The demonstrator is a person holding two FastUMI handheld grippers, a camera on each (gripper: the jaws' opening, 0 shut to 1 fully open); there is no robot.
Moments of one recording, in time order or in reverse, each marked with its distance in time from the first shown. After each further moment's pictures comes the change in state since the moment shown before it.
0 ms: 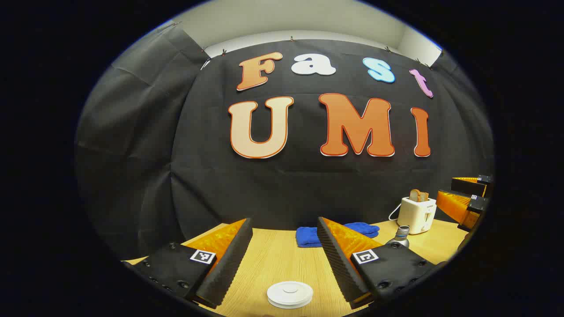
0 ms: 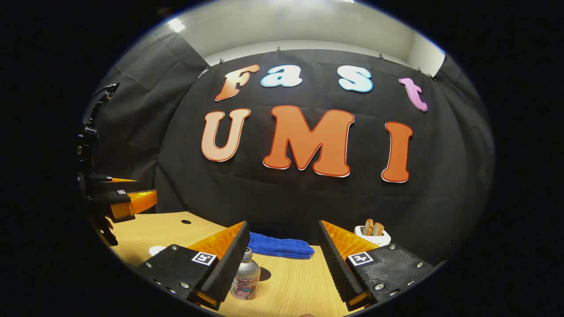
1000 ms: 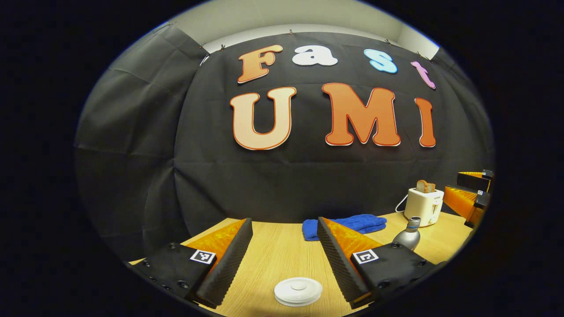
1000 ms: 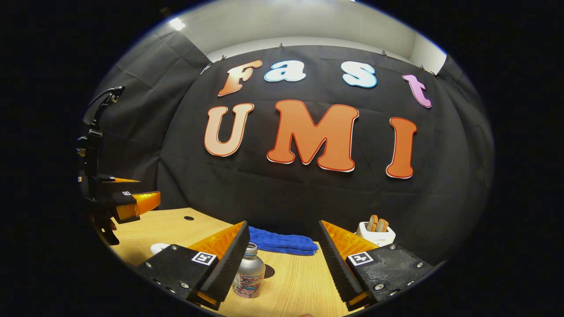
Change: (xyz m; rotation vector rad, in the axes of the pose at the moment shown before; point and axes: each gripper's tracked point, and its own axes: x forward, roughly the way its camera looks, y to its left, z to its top) left arm 0.008 0.009 -0.022 0.021 0.068 0.018; right arm 0.002 0.009 -0.013 -0.004 0.029 0.021
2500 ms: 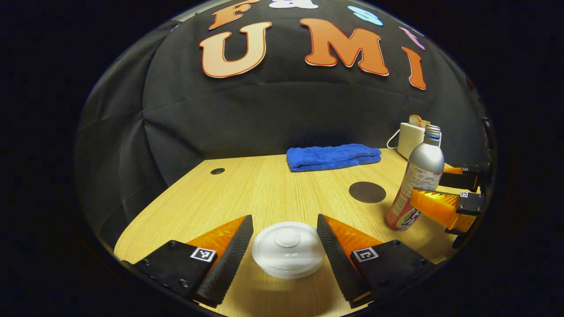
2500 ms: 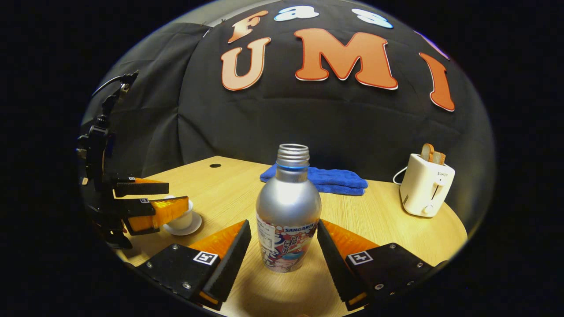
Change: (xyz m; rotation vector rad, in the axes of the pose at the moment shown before) left arm 0.015 -0.021 -0.162 0.078 0.432 -0.102; right arm 0.019 0.075 -0.163 0.092 0.419 0.221
